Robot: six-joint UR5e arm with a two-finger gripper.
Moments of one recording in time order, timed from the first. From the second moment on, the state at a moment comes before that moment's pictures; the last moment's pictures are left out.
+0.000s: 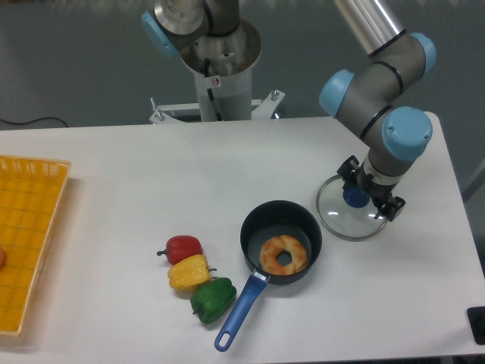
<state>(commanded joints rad) 2.81 -2.05 -1.62 -1.11 1.60 1.62</state>
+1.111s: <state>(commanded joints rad) 2.82 -2.05 -1.67 -1.04 1.59 1.66</state>
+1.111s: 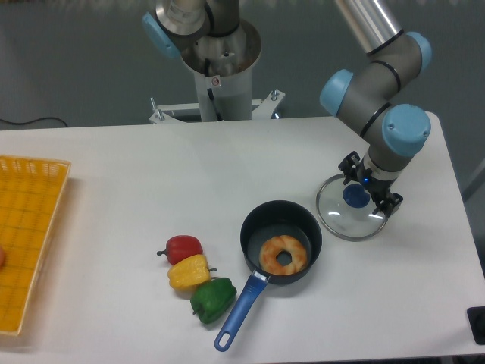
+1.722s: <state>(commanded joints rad) 2.82 -2.06 -1.69 -1.00 1.58 1.66</state>
